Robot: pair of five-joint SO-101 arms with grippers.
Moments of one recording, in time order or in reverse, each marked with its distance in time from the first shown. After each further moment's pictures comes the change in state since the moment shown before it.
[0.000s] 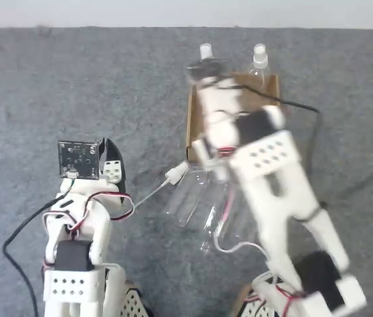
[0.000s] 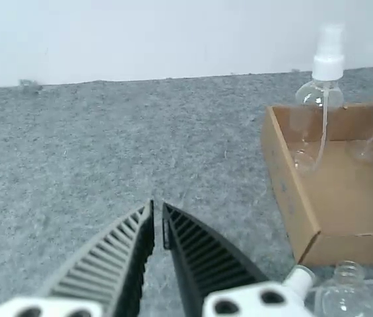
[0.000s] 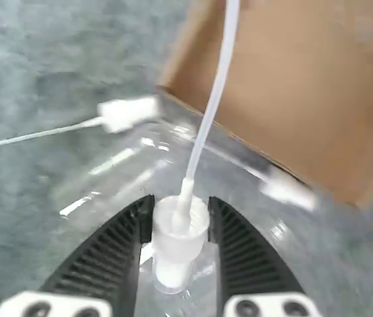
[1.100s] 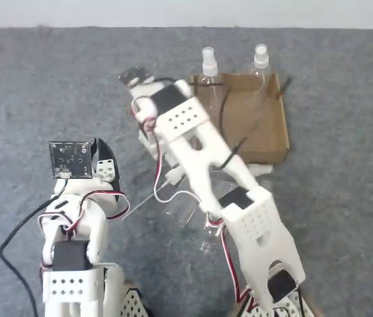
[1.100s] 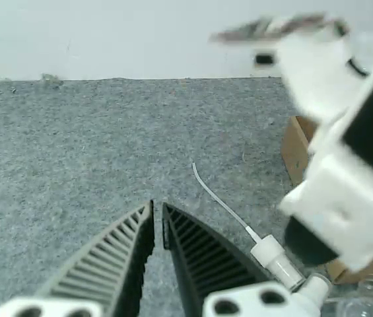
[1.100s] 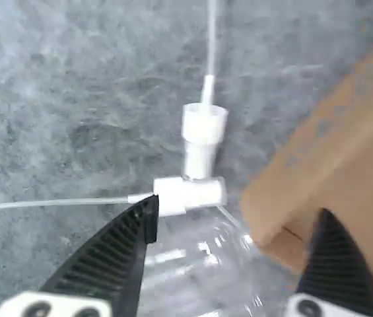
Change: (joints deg) left arm -2.9 0.0 0.0 0.0 0.4; right arm -8.8 50.8 -52.3 12.4 0.0
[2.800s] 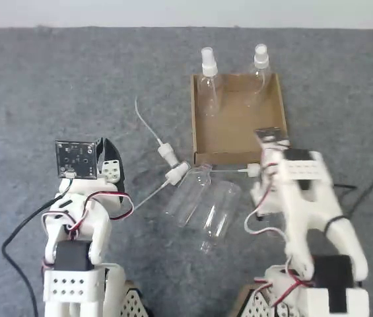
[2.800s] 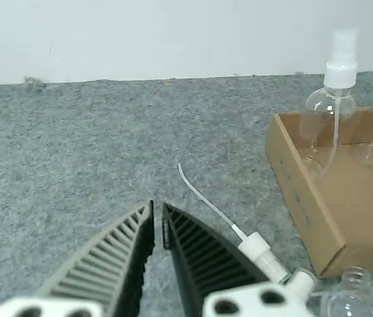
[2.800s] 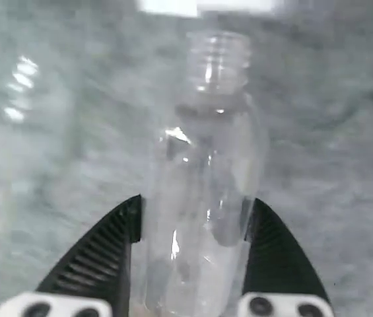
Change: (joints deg) left arm 2.5 0.0 0.0 0.0 0.2; right arm 34.9 -52.7 95.9 -29.0 7.9
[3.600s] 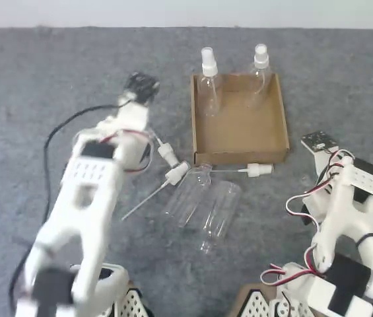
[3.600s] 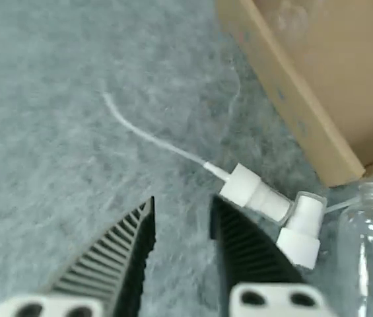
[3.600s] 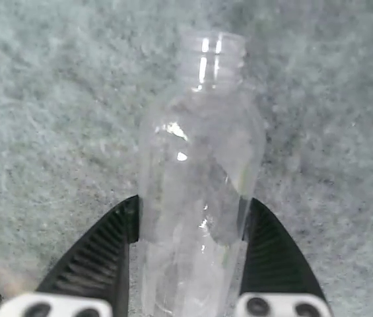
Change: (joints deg) left arm 6.8 64.7 -38.4 5.3 -17.8; right arm 27.5 0.0 -1.6 -3.0 35.1
